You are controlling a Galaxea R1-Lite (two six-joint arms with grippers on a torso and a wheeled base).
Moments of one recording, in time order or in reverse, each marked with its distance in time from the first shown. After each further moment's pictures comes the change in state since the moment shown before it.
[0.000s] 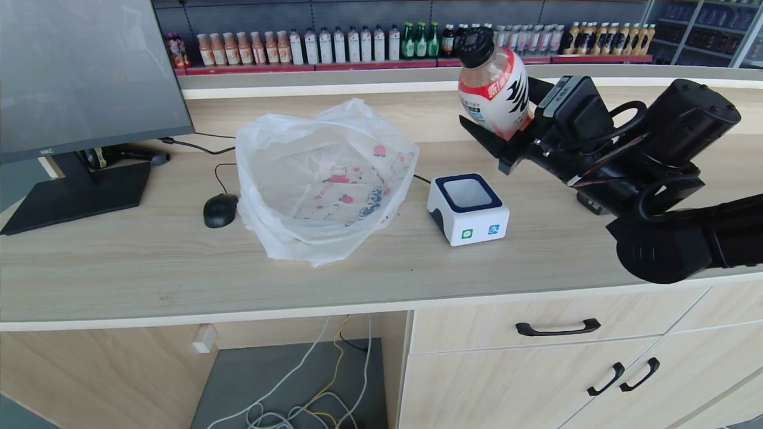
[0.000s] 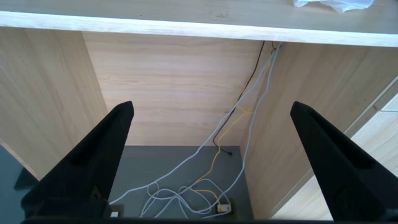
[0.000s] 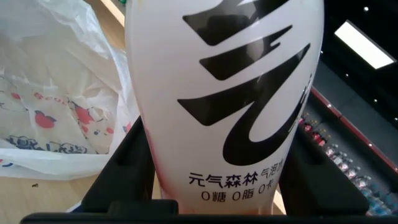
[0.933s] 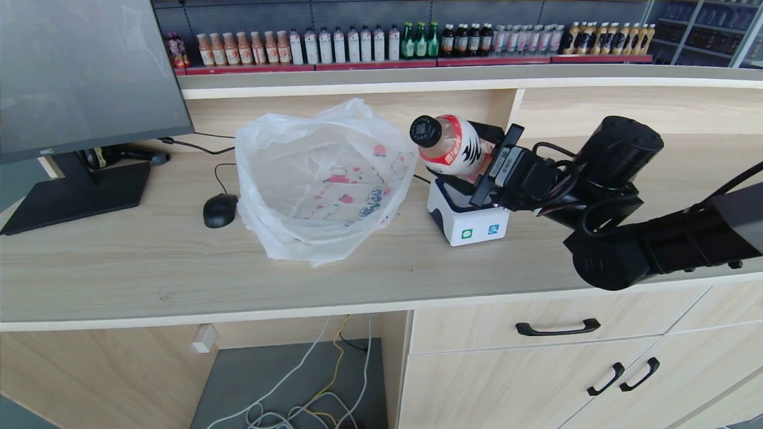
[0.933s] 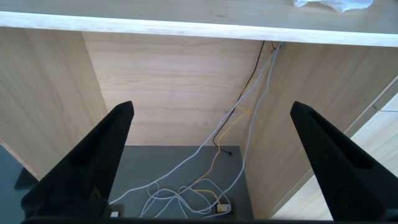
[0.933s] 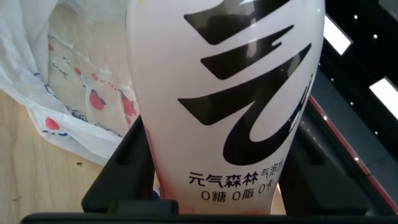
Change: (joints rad) left arm 0.000 0.000 0.000 0.000 0.000 0.000; right arm 0.016 0.130 -0.039 0.002 0.201 -0.180
